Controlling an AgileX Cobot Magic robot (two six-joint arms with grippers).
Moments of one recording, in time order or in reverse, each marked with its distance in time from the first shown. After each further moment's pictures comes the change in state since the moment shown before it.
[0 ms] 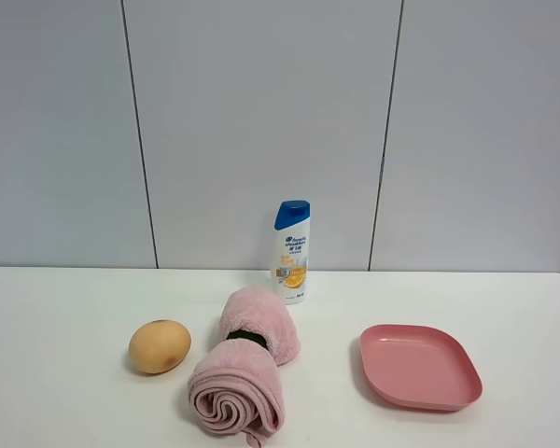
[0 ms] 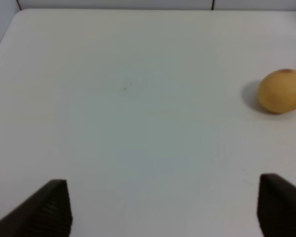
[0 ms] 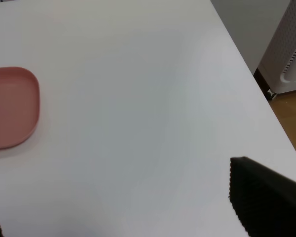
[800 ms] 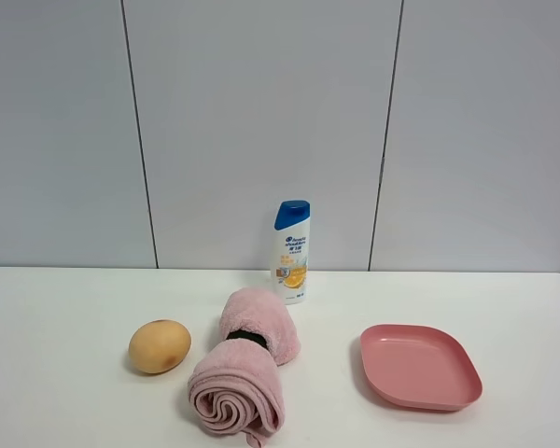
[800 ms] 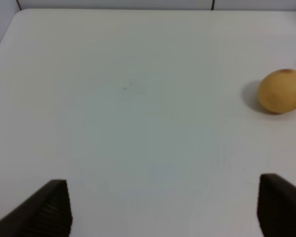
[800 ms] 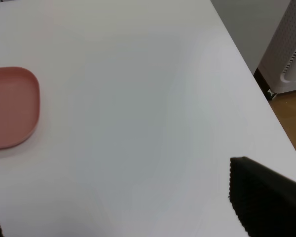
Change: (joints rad) left arm 0.000 0.000 0.000 0.000 0.000 0.000; right arm 0.000 0.000 0.000 0.000 0.000 0.000
